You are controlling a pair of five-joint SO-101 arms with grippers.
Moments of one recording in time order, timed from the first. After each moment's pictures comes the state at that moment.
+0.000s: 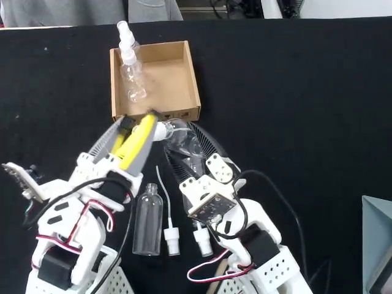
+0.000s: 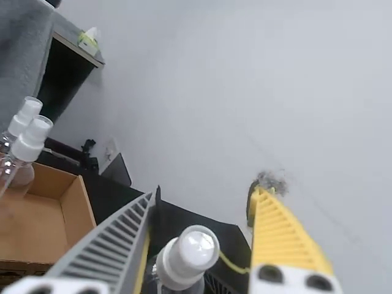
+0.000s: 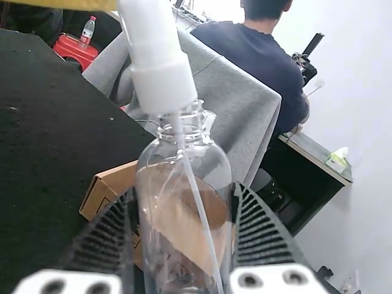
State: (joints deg) left arm 16.4 -104.3 69.9 32.7 37.3; right arm -32.4 -103.0 96.6 14.7 29.8
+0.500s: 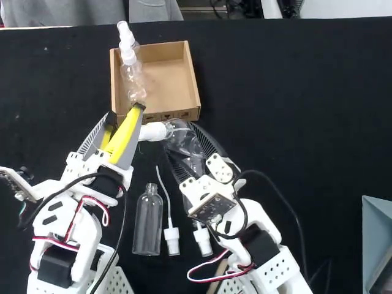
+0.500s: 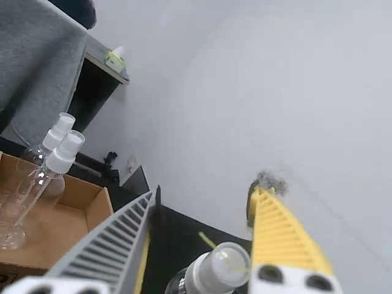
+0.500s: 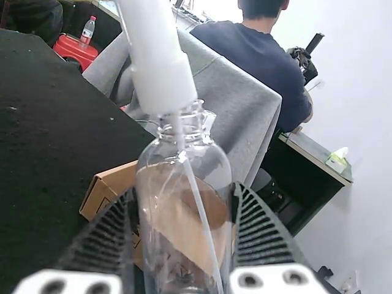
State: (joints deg) left arm 11.1 -104.4 70.5 32.7 37.3; right arm -32.4 -103.0 96.6 14.7 29.8
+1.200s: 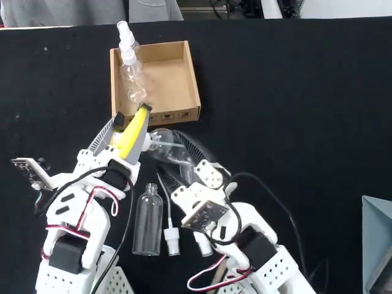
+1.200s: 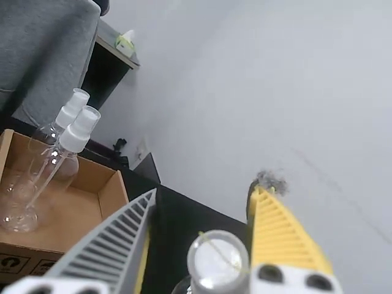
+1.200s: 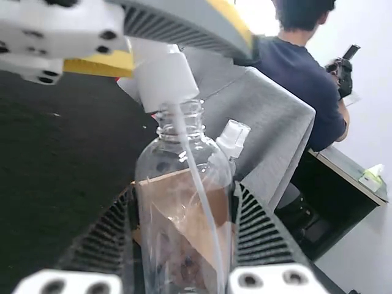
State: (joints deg) left arm 11.2 -103.8 79.4 26.0 37.4; right arm -38.5 -103.0 96.6 16.0 29.8
